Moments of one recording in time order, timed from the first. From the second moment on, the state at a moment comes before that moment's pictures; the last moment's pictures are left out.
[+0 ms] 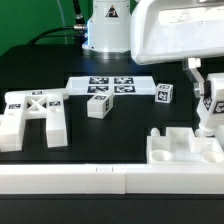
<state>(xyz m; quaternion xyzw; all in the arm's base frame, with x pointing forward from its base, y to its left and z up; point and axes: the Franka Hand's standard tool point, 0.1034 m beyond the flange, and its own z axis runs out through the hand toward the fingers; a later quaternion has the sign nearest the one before) 0.672 0.093 0.113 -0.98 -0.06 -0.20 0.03</state>
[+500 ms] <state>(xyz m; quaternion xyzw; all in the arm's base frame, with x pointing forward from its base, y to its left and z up) 0.674 0.093 0.106 -0.95 -0.06 -0.29 0.02</state>
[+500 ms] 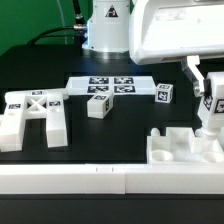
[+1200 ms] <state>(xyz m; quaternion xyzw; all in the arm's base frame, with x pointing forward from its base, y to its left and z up) 0.683 0.097 0.093 -0.96 -0.06 -0.29 0.02</state>
